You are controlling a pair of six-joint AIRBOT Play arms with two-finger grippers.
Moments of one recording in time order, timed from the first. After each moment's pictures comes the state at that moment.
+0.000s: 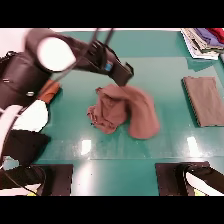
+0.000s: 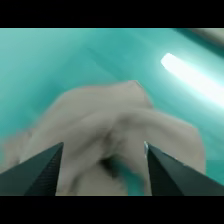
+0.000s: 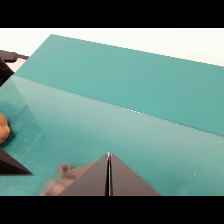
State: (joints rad) left arm -0.77 -1.38 1.80 1.39 -1.03 -1.46; right arm 0.16 -1.03 1.93 -1.26 1.27 1.54
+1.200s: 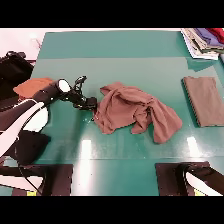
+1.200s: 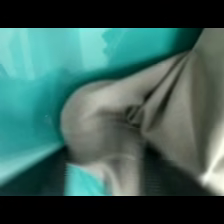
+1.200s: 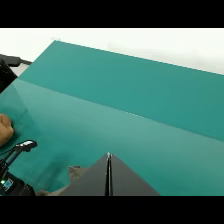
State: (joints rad) left arm -0.33 -1.53 1.12 1.04 -0.92 -1.55; right arm 0.15 -0.99 1.94 -1.26 1.30 1.54
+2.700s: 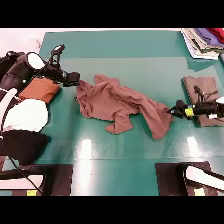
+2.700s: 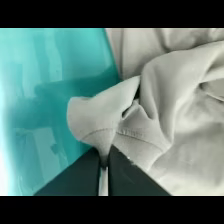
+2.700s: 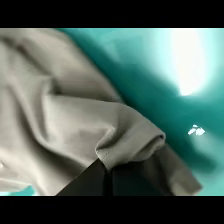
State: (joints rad) left arm -0.17 -1.41 1.39 1.19 -1.03 -1.54; right arm -0.38 -1.23 0.78 -0.82 1.17 1.23
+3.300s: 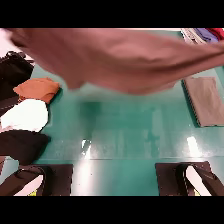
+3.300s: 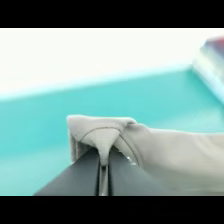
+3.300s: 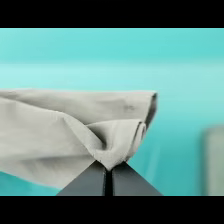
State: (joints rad) left arm -0.17 -0.92 1.94 1.35 -1.06 -1.54; right arm -0.45 -0.77 1.51 -0.98 1.32 1.31
